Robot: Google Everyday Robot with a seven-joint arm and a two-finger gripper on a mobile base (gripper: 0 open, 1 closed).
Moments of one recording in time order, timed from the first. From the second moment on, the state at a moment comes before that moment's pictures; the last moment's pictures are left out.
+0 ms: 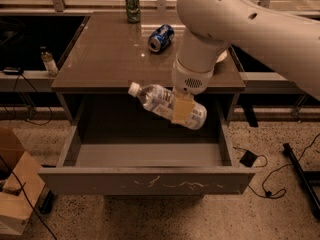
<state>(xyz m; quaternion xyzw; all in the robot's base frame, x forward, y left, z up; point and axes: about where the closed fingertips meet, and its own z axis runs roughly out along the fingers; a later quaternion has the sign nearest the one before) 0.539 -0.054 0.841 -0.68 0.72 0.04 0.10</state>
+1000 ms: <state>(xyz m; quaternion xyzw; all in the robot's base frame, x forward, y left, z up) 0.552 -0.071 0.776 -0.73 0.69 0.00 0.02</state>
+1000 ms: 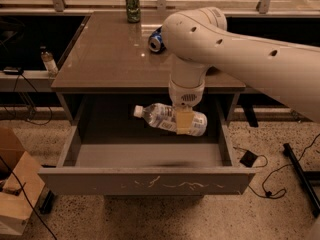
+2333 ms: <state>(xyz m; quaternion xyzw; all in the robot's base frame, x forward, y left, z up) 0.591 -0.056 0.648 -0.73 0.68 0.02 -0.01</state>
